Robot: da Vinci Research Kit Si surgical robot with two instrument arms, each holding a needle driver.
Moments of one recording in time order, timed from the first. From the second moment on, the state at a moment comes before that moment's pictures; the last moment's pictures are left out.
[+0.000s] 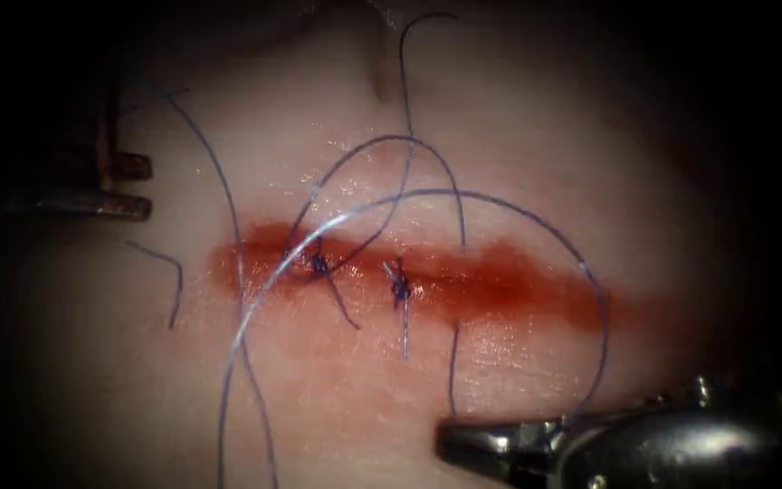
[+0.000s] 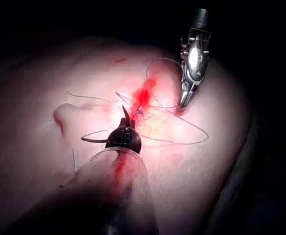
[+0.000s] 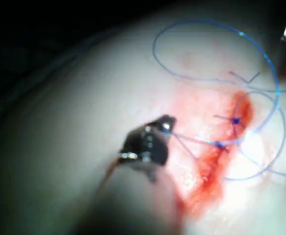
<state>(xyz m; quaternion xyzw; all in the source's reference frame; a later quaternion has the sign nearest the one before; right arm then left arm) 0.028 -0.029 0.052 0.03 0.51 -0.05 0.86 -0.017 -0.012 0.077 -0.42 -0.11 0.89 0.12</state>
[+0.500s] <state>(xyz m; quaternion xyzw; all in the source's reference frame) 0.035 -0.036 0.043 0.14 0.53 -0.12 0.82 -0.017 -0.012 0.077 -0.42 -0.11 0.89 0.12</state>
